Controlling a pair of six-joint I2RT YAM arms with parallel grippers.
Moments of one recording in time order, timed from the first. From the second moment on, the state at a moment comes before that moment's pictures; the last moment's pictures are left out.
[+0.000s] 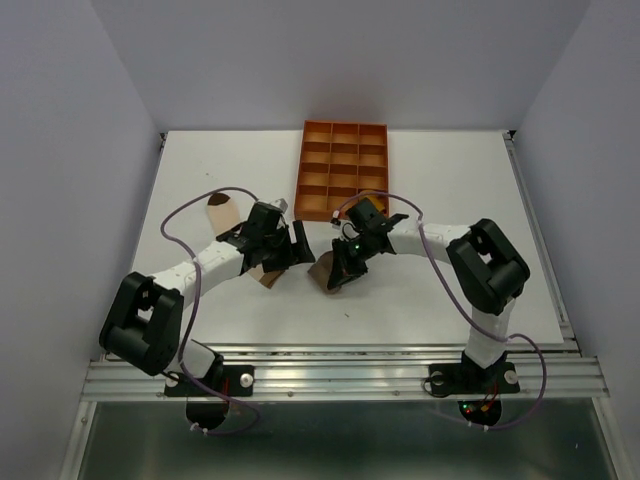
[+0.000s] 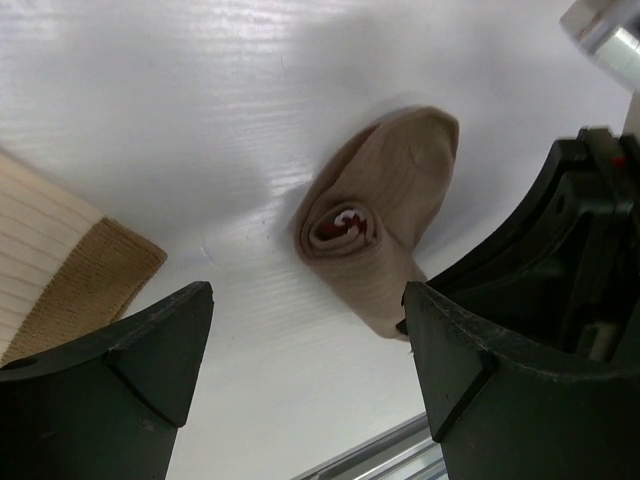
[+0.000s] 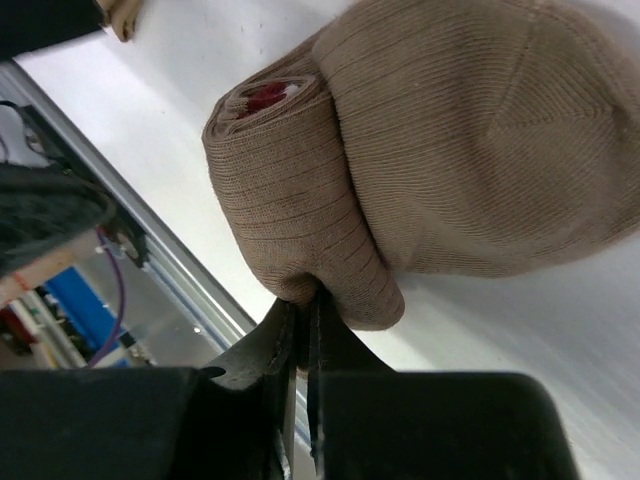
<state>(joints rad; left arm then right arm) -0.50 1.42 0.81 -0.28 0.17 -0.66 0.66 1.88 1.15 -0.37 -0.62 0.50</state>
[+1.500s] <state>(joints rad) -0.54 1.72 0.90 -0.06 0.33 -0.67 0.55 1.99 1.26 -0.43 -0.68 0.59</state>
